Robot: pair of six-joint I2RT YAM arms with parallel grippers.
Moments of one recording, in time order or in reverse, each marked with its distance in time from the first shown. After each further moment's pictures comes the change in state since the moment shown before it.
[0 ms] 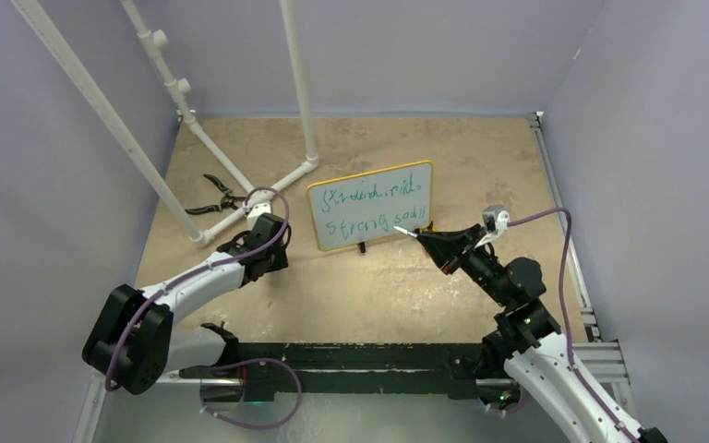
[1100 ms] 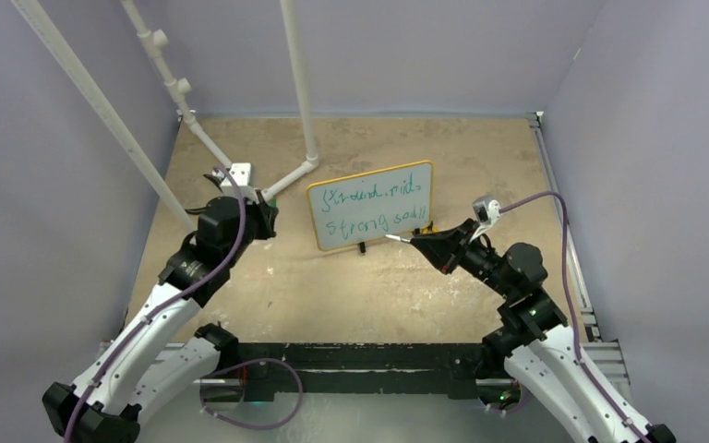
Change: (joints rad) left arm 0.002 -0.425 0.166 -0.019 0.077 0.216; right arm 0.000 0.076 0.116 -0.138 -0.098 0.016
